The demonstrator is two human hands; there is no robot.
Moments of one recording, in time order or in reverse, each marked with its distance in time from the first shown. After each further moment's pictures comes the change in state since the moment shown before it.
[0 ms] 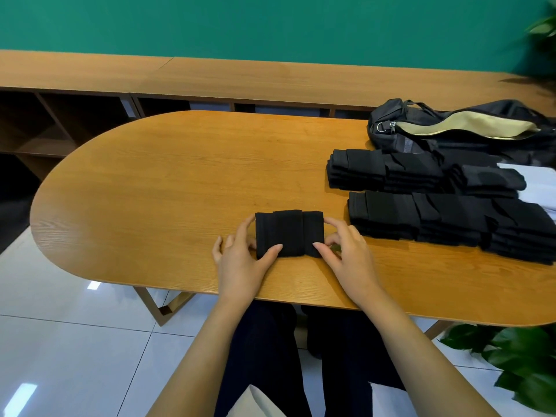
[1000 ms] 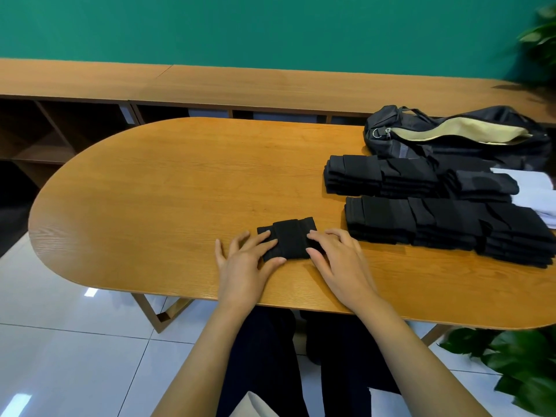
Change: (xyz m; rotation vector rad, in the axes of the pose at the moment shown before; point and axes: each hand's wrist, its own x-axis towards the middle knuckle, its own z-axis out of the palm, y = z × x) left_hand 0.001 0.003 -0.004 0.197 -0.241 0.108; right_hand 0.000 -0.010 -0.004 -0.185 -0.084 -0.041
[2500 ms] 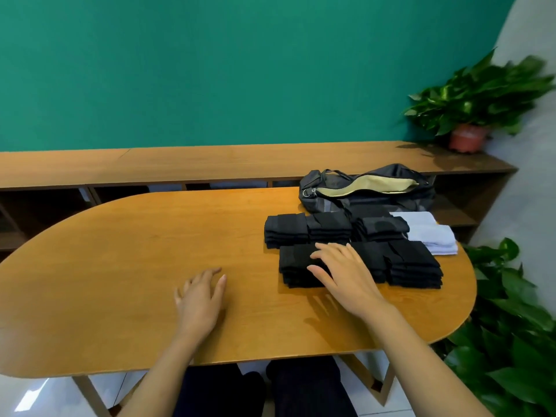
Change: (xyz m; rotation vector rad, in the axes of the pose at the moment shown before) left_hand 0.038 0.042 -0.012 0.023 0.000 -0.131; right_hand -0.003 0.065 -0.130 -0.178 -0.002 0.025
